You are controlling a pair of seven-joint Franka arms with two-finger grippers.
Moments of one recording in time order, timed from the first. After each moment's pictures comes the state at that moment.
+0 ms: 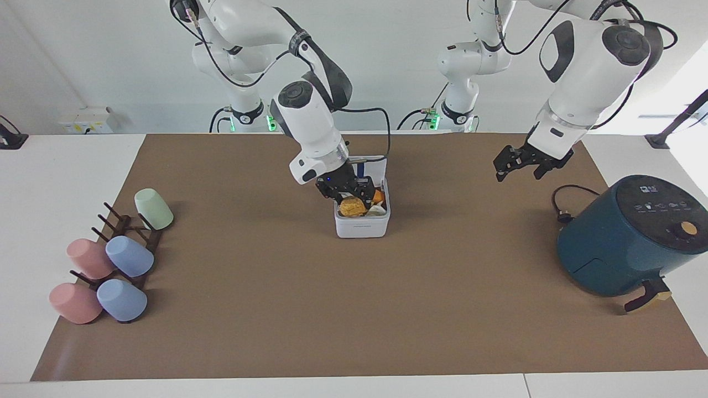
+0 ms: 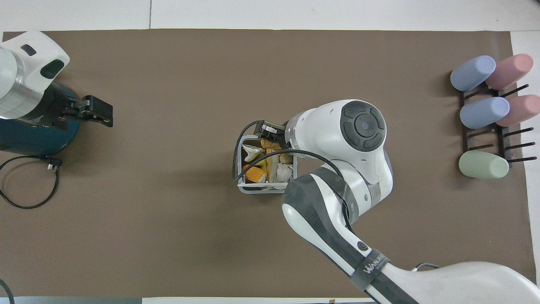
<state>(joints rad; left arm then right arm) 0.04 0.09 -0.22 -1.55 0.01 1.56 -0.17 0.03 0.27 0.55 -1.86 0.12 2.35 0.82</state>
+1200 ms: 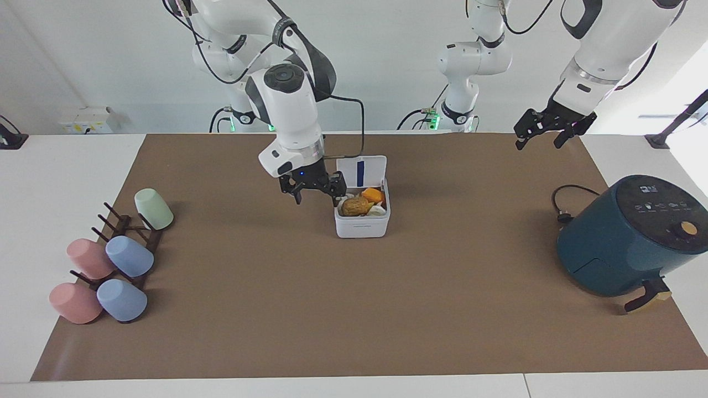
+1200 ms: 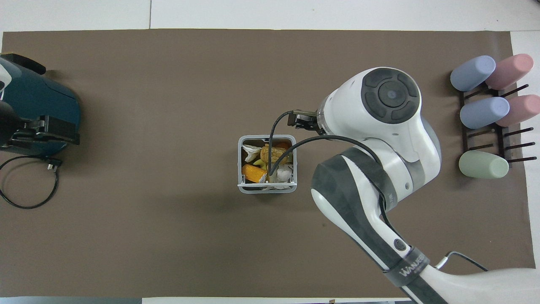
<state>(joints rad) -0.05 -0.06 -0.06 -1.63 -0.04 1.53 -0.09 -0.07 0.23 0.54 -1.73 -0.09 2.06 0.67</state>
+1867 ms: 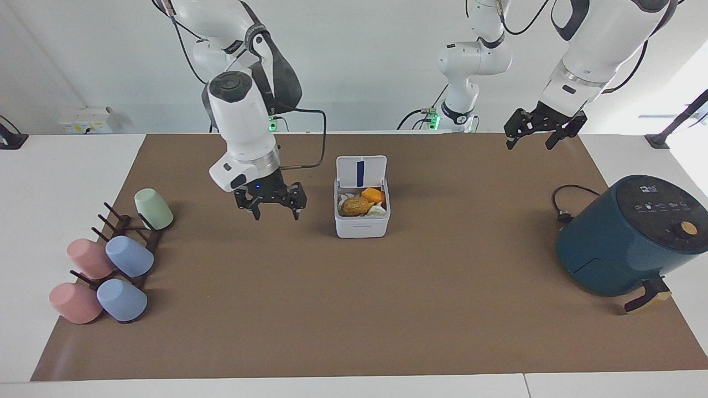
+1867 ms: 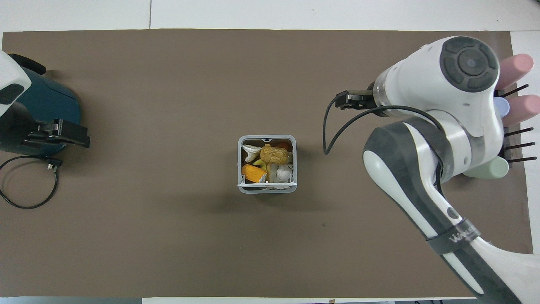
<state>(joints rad) -0.05 -0.05 -0.09 -1.64 -0.02 1.53 -0.07 -0.14 0.21 0.43 -1.72 -0.10 2.06 0.40</state>
